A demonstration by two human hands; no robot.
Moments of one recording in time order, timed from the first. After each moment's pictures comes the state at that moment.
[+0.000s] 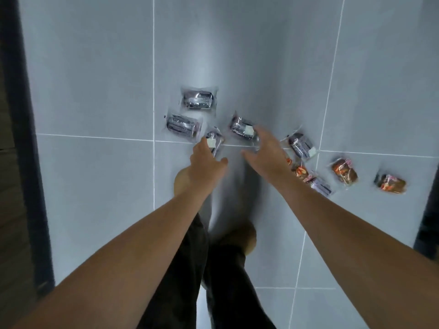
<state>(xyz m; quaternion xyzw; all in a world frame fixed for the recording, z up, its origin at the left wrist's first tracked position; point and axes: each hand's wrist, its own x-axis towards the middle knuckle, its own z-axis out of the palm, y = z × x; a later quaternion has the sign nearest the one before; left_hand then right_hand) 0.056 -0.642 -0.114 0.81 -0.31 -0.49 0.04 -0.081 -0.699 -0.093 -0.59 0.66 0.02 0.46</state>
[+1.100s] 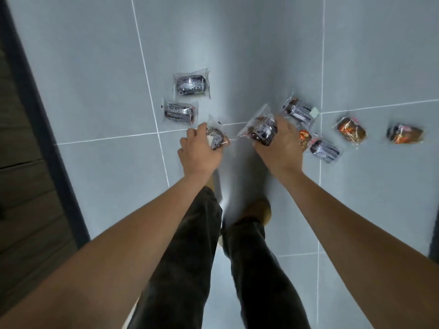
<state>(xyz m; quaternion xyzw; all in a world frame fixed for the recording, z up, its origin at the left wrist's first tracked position) 0.056 -0.623 -0.081 0.81 -0.46 -0.37 -0.03 -0.115 -0.646 -0.058 -0.54 0.76 0.00 0.37</state>
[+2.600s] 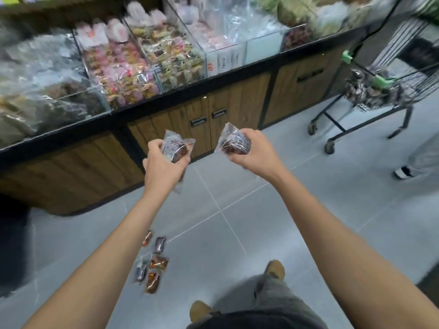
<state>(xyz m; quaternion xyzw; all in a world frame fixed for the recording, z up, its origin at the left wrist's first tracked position) -0.237 -0.389 0.585 0.02 -0.89 -0.46 0.01 -0.201 -0.168 0.594 0.09 0.90 -0.43 -0.06</state>
